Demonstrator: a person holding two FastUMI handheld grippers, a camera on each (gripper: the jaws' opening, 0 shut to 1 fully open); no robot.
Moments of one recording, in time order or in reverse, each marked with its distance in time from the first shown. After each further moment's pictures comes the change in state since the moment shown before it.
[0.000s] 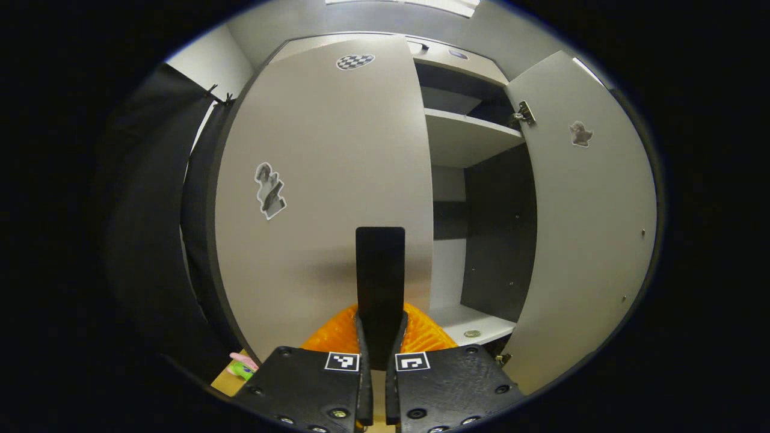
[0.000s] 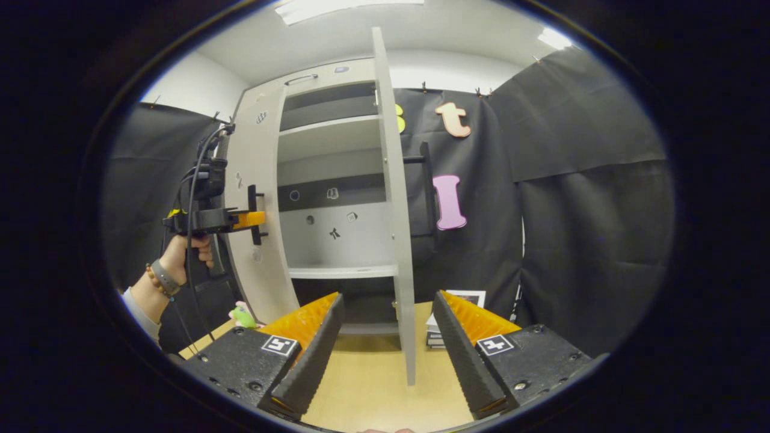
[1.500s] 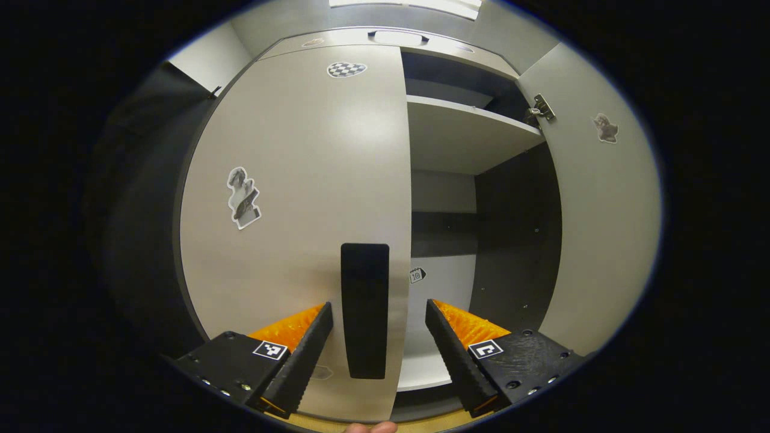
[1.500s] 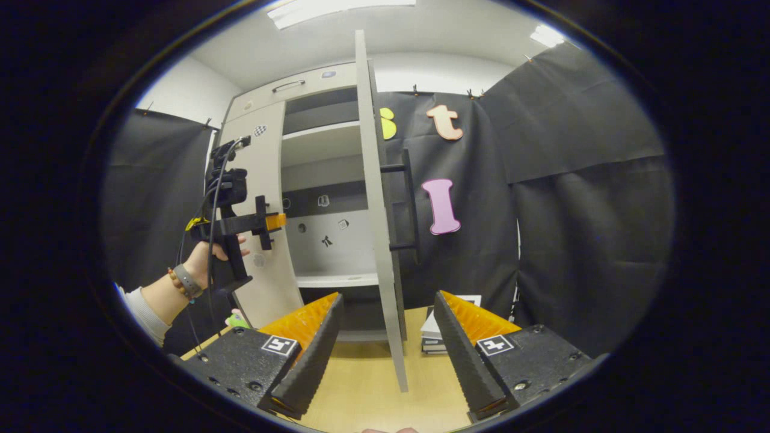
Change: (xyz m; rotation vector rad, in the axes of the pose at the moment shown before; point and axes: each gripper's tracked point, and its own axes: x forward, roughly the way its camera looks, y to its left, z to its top) left arm 0.054 -0.012 0.008 -0.023 -0.040 0.061; right arm 0.005 -0.006 0.007 0.032 -0.013 -0.021
